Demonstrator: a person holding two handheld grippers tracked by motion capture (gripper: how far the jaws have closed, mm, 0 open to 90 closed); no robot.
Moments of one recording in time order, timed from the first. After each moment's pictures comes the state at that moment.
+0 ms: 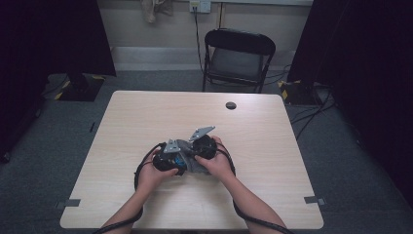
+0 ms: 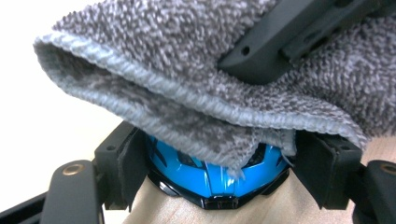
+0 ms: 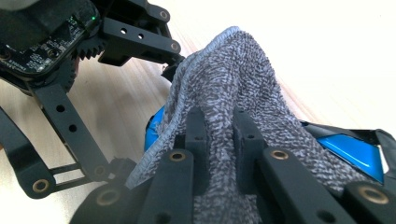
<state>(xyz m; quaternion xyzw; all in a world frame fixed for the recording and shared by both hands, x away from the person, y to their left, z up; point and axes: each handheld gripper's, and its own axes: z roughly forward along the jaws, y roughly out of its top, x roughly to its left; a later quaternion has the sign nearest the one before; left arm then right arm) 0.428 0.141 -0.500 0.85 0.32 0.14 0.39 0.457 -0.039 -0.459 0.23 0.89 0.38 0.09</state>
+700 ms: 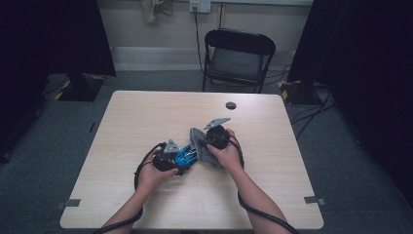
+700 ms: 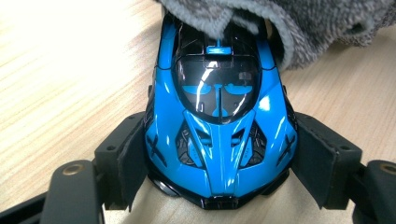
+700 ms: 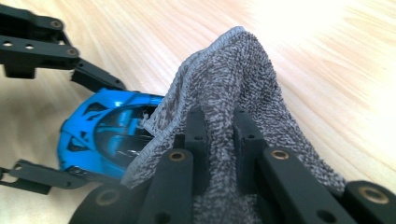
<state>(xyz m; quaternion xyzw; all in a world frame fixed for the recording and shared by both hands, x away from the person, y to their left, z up) 0.428 0.141 -0.501 0.85 0.32 0.13 0.39 0.489 -0.078 -0.457 0.31 0.86 0.38 0.12</state>
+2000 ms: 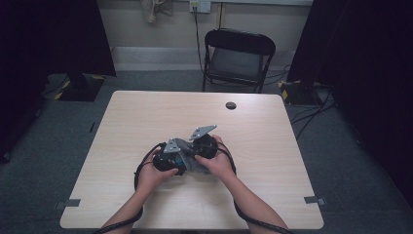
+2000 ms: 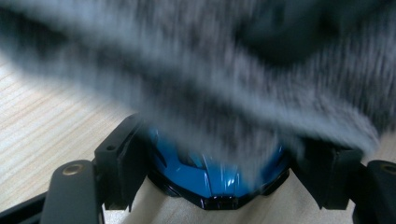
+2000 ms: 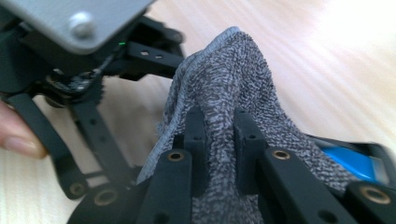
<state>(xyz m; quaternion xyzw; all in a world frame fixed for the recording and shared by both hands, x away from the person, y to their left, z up) 0.428 0.141 -0.500 0.85 0.32 0.14 0.39 0.450 -0.036 -0.451 0.22 0.88 0.41 0.08</state>
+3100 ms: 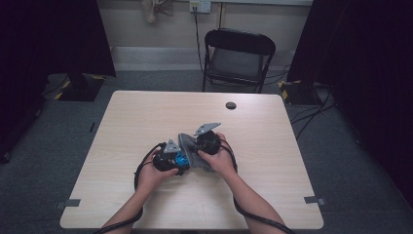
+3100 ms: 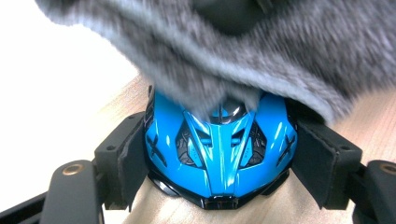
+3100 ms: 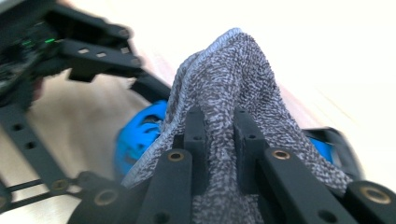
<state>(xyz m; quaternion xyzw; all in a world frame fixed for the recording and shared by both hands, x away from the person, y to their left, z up) 0.428 0.140 -0.501 0.85 0.32 0.13 0.39 0.472 -0.052 -0.457 0.26 0.87 0.40 0.10</state>
